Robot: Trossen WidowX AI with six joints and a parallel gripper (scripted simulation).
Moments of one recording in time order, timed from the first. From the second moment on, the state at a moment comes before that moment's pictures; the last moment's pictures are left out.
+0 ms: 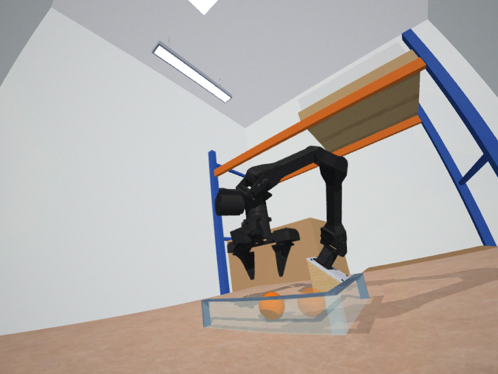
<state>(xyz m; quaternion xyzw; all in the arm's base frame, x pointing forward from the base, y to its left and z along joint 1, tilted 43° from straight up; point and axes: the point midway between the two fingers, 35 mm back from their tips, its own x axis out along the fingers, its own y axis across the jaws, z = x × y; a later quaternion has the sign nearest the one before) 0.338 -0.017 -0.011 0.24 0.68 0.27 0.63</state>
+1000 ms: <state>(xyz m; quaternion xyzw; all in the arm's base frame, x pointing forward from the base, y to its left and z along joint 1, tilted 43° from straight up) 0.337 0.015 -0.042 0.24 0.68 0.27 0.63</state>
